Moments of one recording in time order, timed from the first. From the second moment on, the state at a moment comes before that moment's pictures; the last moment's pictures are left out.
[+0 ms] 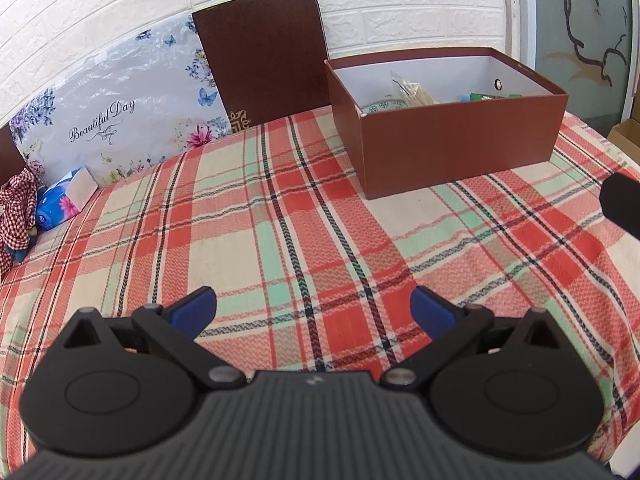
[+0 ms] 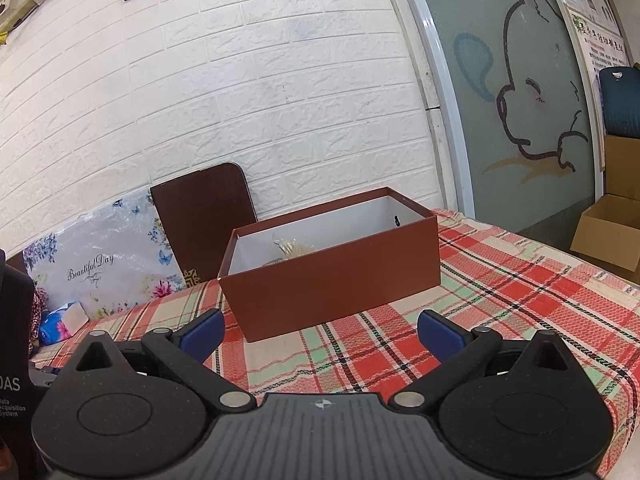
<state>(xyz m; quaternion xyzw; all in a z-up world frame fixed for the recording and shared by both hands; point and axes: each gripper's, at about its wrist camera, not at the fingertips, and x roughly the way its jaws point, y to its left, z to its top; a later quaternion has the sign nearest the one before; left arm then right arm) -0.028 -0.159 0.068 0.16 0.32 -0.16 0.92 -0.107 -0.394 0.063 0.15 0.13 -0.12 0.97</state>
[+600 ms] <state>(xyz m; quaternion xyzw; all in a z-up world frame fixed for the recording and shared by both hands) -0.034 -0.163 0.065 0.16 0.34 -0.18 0.91 -0.104 -0.401 0.052 0.16 0.14 -0.12 0.97</state>
